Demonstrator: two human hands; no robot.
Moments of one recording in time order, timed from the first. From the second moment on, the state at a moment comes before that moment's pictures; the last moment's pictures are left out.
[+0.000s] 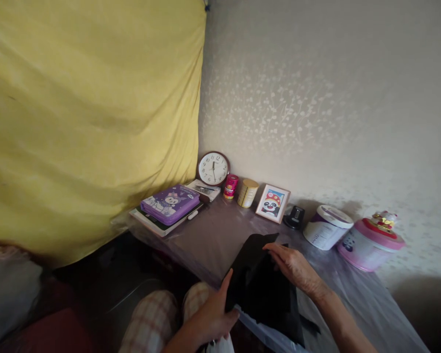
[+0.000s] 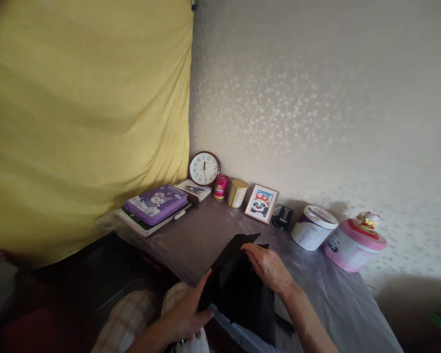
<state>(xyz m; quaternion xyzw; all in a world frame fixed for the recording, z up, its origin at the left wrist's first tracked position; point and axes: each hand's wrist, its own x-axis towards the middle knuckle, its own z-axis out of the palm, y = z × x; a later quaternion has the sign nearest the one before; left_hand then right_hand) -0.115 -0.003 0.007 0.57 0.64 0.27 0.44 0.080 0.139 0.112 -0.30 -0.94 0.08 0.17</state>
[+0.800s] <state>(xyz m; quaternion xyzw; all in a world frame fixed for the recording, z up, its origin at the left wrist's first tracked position) -0.079 -0.009 0.026 0.66 0.72 0.06 0.22 0.014 0.161 0.075 -0.37 -0.93 -0.02 0.05</state>
